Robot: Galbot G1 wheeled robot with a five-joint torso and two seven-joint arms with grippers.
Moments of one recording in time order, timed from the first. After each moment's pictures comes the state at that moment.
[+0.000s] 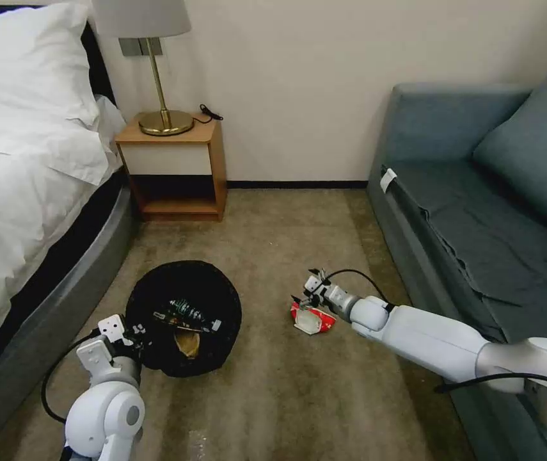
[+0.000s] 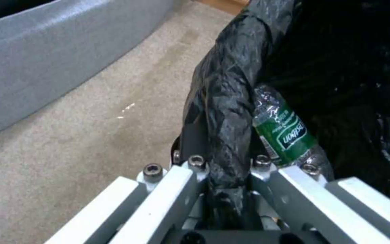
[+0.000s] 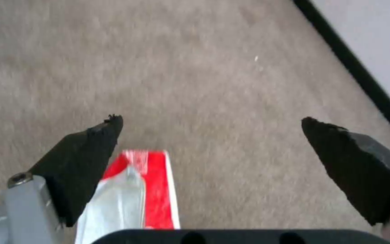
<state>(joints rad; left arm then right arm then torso) 1.47 -1.41 -0.63 -2.13 -0.55 0.53 -0.50 -0.23 1.06 -1.02 0.92 0.57 0.12 0.03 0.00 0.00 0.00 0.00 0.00</state>
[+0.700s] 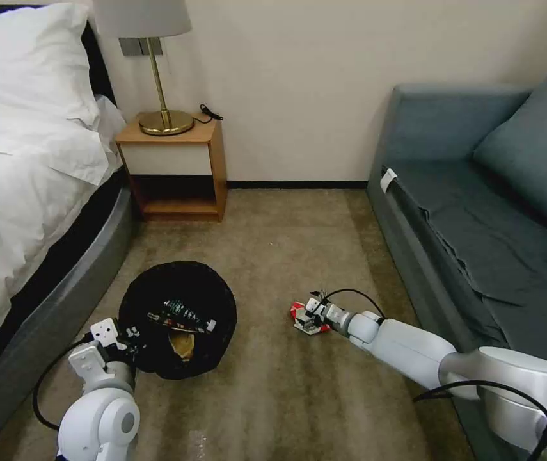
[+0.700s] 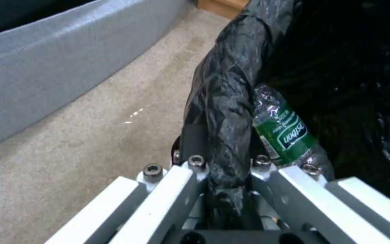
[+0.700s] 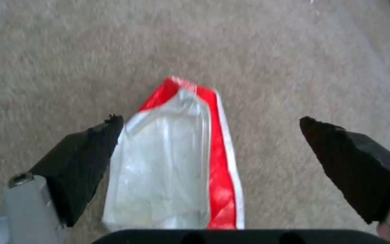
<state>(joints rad) 1.50 -1.40 -0.64 -2.15 -0.54 0.51 -0.50 -0.31 1.22 -0.95 0.59 0.50 0.18 -0.10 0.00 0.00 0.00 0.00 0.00</state>
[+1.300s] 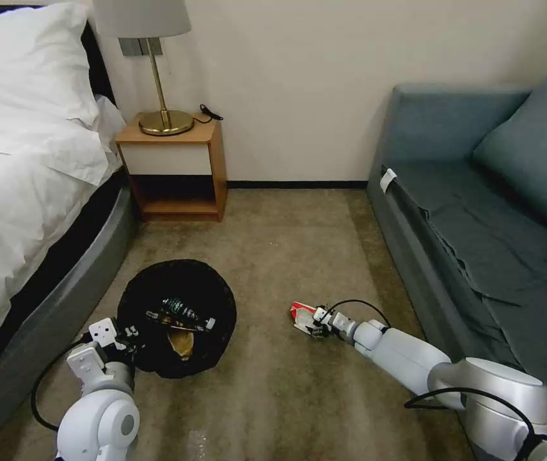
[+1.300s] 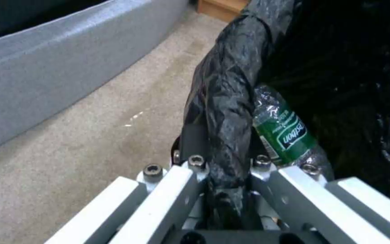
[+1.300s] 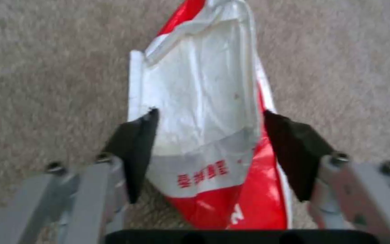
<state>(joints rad) 1.50 -1.41 -0.64 -2.15 -0.53 0.49 -0.50 -0.36 1.27 -0.87 0.46 0.46 0.20 -0.16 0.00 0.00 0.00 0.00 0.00</state>
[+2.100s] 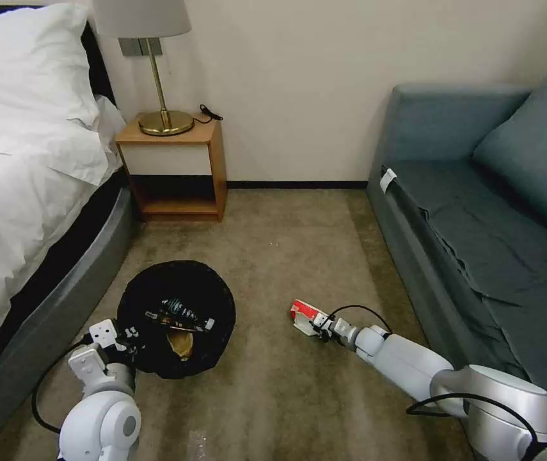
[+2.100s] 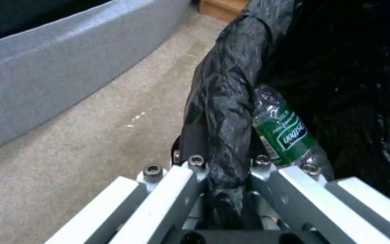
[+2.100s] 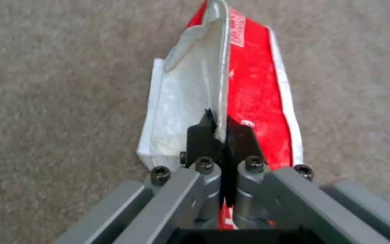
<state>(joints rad) 1.51 -1.41 -0.63 -2.14 -0.52 0.48 -0.50 -0.39 1.21 -0.84 0.54 0.45 0.24 -0.16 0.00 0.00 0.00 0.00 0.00</state>
